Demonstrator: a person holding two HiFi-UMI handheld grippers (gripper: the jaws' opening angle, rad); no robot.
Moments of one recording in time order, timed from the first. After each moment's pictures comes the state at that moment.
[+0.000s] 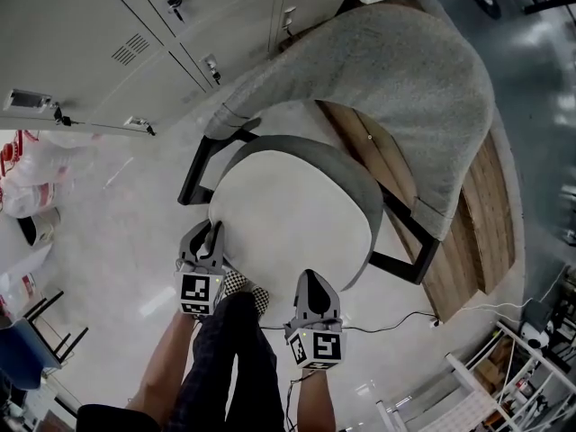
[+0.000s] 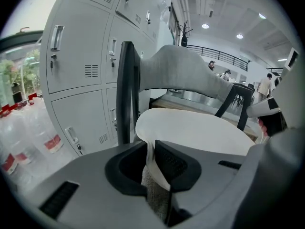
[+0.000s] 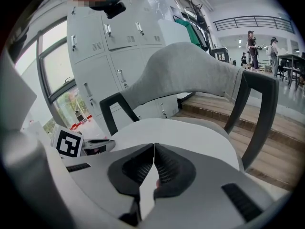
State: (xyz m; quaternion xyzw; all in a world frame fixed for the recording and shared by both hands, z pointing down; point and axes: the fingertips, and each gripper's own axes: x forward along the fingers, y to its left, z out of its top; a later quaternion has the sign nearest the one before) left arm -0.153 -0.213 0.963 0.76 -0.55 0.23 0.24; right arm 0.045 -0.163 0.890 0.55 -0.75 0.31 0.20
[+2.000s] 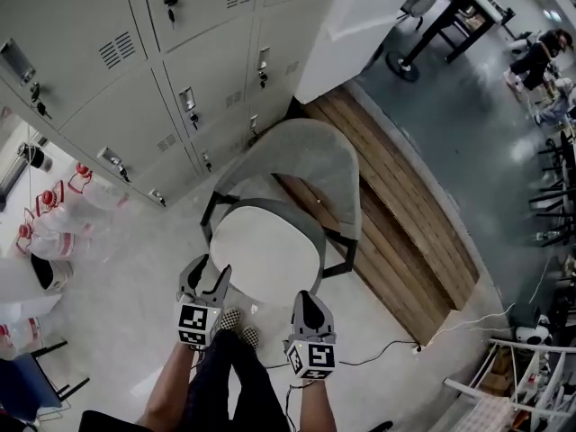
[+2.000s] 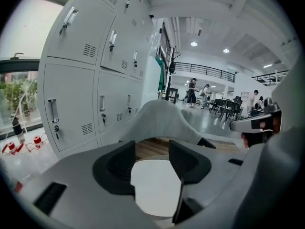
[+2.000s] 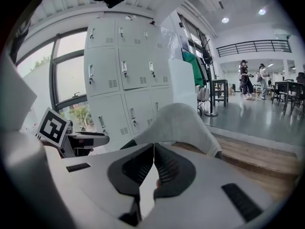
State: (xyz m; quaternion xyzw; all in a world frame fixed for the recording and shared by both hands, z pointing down) left arm -0.114 -0.166 0.634 0.81 -0.53 0.16 0.18; right arm 0.080 -0.114 0.603 0.58 -0.77 0.20 0.14
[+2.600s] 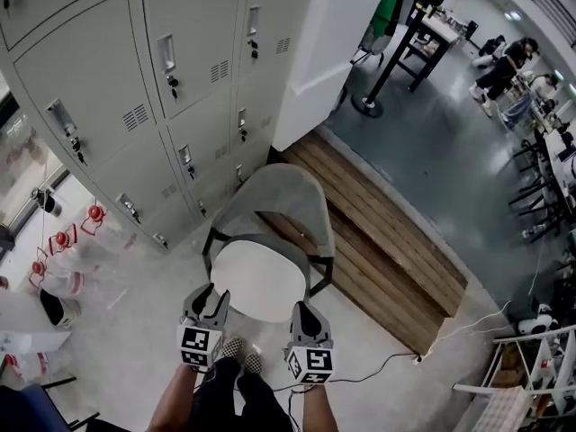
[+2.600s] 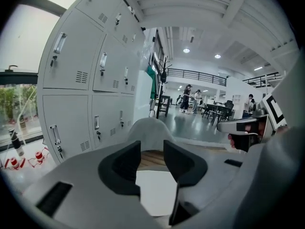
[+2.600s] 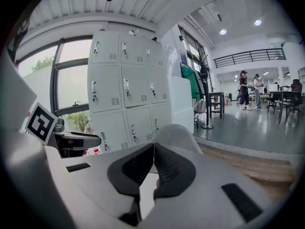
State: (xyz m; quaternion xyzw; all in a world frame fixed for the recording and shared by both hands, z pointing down) left arm -0.100 -0.111 0.491 0.84 -0.51 0.14 0.16; right arm 0.087 -0.078 0.473 0.61 -0.77 0.16 0.11
